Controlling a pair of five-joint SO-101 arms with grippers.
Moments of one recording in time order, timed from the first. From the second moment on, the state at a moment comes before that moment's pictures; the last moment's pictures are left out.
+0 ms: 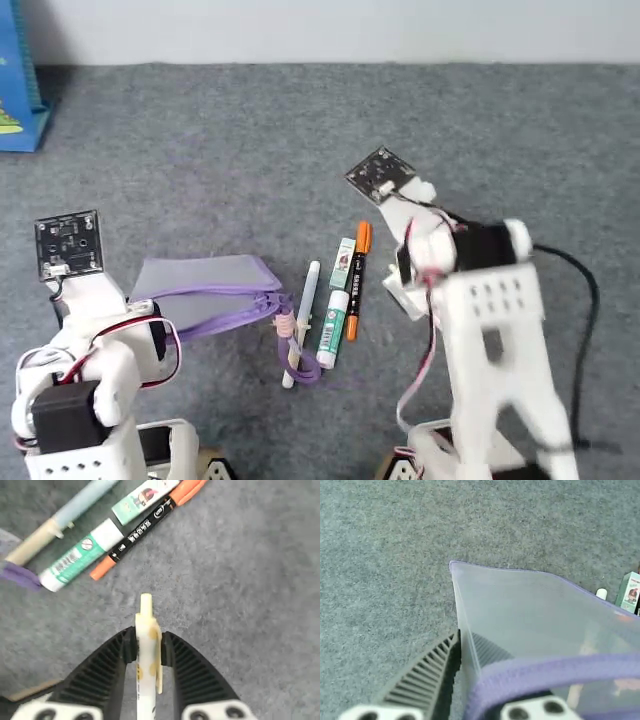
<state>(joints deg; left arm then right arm) -13.6 -69.6 42.2 93.4 8.6 -12.0 -32.2 18.9 93.4 28.5</state>
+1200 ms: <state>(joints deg) -13.6 -69.4 42.2 93.4 8.8 -45.0 -94.3 56.4 27.4 -19.5</state>
